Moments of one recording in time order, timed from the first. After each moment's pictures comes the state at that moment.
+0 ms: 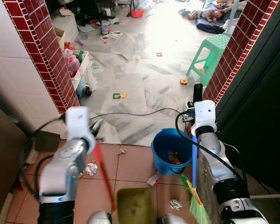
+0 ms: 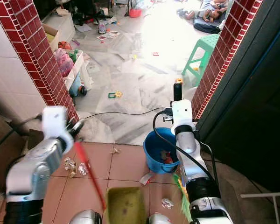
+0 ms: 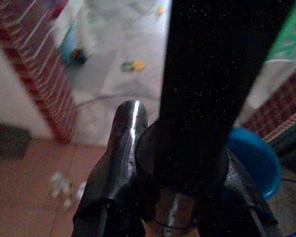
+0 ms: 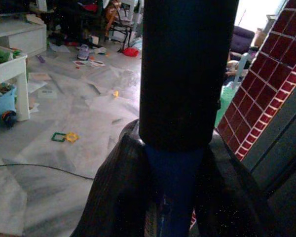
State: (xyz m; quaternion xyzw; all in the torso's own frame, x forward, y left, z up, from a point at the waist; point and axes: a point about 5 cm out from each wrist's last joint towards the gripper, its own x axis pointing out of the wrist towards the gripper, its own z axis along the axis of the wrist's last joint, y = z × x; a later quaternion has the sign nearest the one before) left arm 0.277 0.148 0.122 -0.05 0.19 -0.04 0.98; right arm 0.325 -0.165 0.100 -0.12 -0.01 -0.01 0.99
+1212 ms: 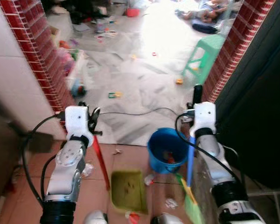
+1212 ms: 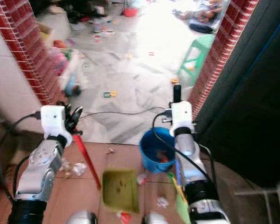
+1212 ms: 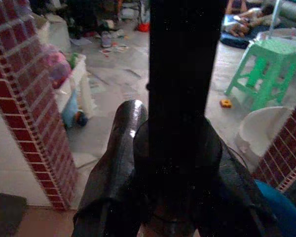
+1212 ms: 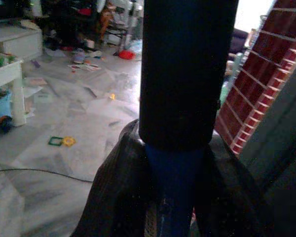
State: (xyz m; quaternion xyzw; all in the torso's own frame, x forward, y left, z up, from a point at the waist) left arm 0.288 0.163 0.104 0.00 0.05 -0.02 1.00; right arm 0.321 -0.162 0.100 -0.10 -0.03 0.00 0.99
